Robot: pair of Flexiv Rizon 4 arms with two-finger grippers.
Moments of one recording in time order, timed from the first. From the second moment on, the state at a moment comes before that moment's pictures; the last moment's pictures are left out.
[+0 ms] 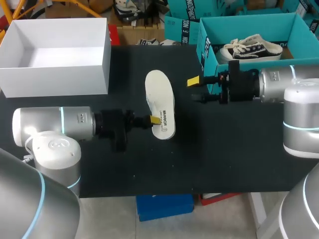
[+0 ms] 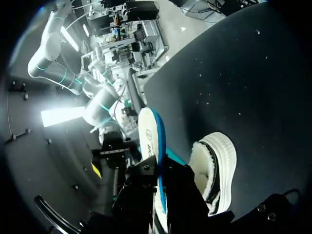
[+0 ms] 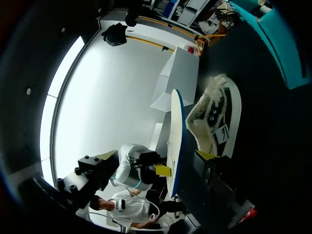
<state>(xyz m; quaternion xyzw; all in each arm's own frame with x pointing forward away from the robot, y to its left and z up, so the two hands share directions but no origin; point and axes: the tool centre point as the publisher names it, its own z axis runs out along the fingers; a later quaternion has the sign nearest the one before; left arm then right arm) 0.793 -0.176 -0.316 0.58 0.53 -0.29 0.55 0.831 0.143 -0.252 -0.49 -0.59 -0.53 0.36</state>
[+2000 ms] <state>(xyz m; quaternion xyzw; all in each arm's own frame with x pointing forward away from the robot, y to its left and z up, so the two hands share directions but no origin) 0.796 -0.173 -0.317 0.57 0.54 -0.29 0.54 0.862 0.220 -0.306 -0.41 -0.61 -0.50 0.45</state>
